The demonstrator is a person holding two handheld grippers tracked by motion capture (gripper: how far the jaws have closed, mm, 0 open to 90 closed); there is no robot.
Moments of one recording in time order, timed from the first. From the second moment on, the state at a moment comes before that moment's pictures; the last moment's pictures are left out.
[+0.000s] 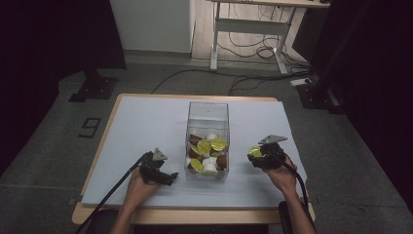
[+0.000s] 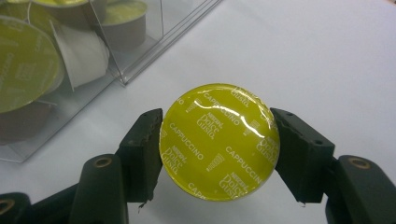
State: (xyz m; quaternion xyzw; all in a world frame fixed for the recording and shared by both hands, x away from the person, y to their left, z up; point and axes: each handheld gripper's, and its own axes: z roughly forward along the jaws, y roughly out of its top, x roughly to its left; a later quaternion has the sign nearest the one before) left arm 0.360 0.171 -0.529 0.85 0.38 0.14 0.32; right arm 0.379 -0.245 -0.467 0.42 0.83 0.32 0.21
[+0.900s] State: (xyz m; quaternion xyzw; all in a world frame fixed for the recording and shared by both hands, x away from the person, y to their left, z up) left arm 0.360 0.171 -0.529 0.85 0.38 0.14 0.32; right arm 0.388 -0.244 -0.496 0.41 0.85 0.27 0.19
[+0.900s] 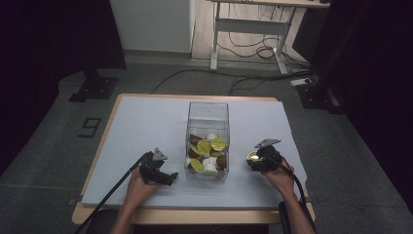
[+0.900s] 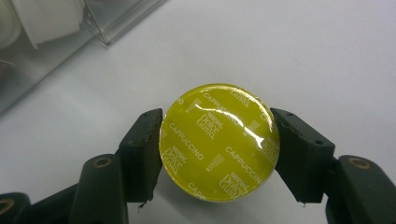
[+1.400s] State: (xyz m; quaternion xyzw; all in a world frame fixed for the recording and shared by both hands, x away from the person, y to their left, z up) left arm 0.360 0.171 -0.529 0.85 0.38 0.14 0.32; right arm 0.395 -0.244 -0.508 0.42 0.85 0.26 0.18
